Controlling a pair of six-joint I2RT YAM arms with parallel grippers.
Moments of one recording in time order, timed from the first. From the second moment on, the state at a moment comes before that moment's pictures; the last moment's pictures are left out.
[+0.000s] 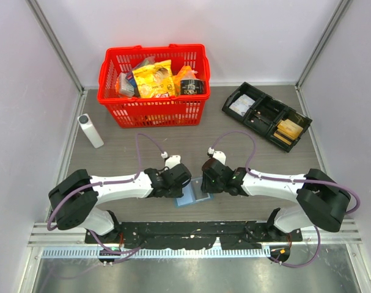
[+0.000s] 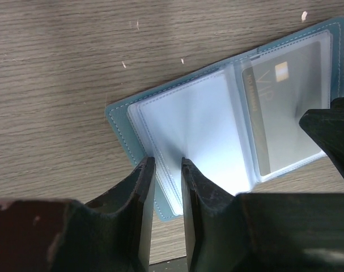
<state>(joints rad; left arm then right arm) -1.06 1.46 0.75 -0.43 -0.28 -0.95 0.95 1.39 0.64 -0.22 0.17 0.84</state>
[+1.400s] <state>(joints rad) -1.06 1.31 0.62 -0.33 -0.26 -1.06 1.01 1.41 0.68 -0.06 -0.13 0.81</state>
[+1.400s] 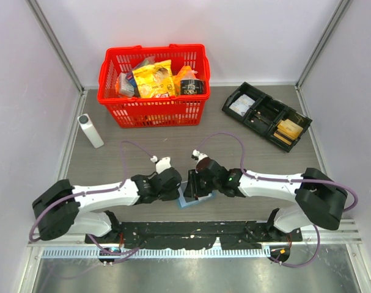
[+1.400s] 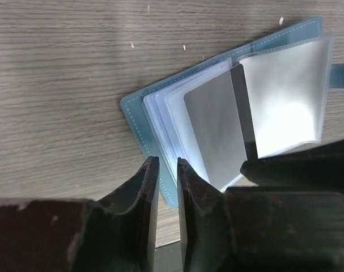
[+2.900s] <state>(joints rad) -1.05 1.29 0.44 0.02 -0.24 -1.29 0.80 1.41 0.25 0.61 -0.27 0.98</state>
